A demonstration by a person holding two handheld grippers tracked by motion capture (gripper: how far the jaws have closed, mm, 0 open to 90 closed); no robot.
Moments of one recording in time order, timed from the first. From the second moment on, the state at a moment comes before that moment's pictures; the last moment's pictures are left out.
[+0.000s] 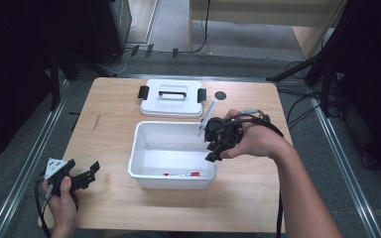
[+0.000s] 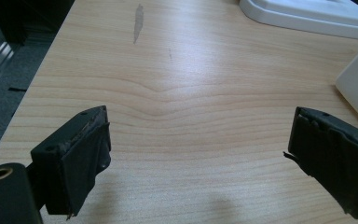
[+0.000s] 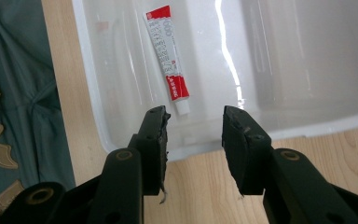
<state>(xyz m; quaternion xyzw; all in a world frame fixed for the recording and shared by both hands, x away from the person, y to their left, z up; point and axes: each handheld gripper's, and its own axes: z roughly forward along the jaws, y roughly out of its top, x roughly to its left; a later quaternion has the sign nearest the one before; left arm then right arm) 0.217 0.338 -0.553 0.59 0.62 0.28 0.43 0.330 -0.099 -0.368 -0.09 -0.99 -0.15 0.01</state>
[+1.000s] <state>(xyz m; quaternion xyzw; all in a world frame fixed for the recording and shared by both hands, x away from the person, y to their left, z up) 0.217 0.337 -0.552 0.60 0.62 0.28 0.42 0.325 -0.207 -0.396 -0.32 -0.92 -0.23 0.00</state>
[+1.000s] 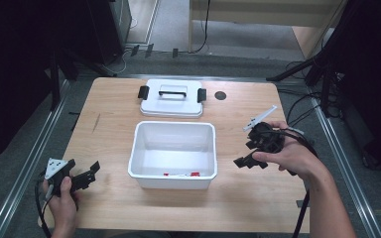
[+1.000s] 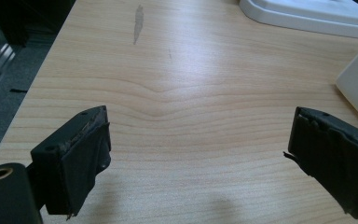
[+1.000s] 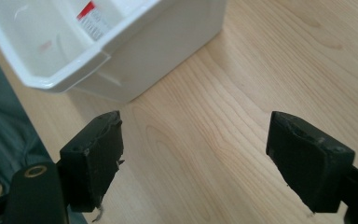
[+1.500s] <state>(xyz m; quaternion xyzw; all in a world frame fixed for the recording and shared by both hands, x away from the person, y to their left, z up) 0.216 0.337 -0.552 0.60 0.62 0.28 0.42 0.317 -0.262 -0.435 -0.45 -0.84 -0.30 -0.05</state>
